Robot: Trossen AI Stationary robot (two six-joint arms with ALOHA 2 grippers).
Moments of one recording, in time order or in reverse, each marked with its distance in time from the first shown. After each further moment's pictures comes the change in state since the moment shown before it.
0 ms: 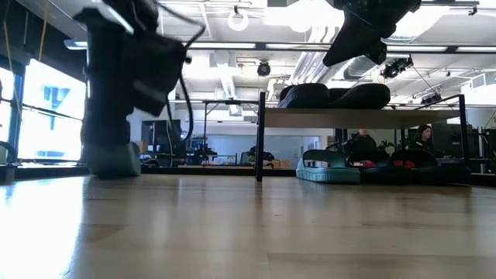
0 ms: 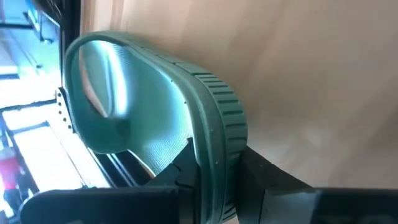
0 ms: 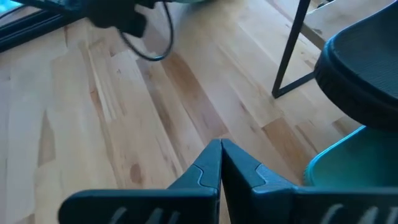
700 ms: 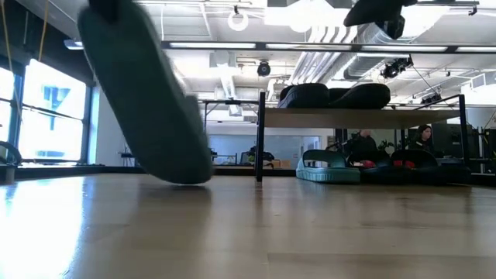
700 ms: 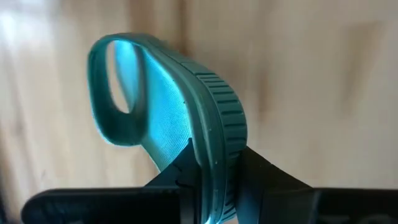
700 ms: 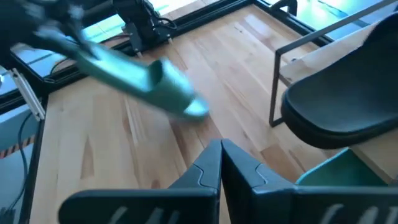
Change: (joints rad) left arm -0.384 -0.002 0.658 -0.246 0.335 0.257; right arm -0.002 -0.242 0.001 -0.060 -0.001 -0.046
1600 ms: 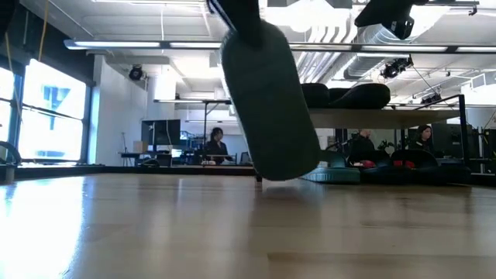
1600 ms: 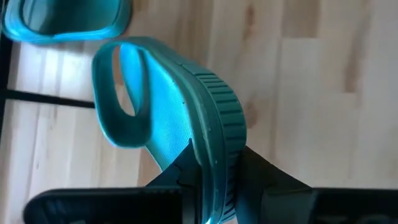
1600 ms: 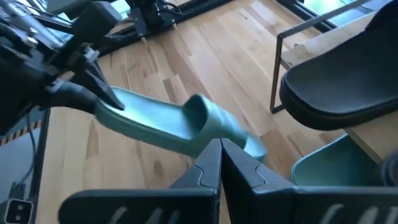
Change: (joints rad) left arm 0.078 0.386 0.389 0.214 -0.207 0.040; right arm 0.001 -0.060 0.000 -0.089 -0.048 -0.006
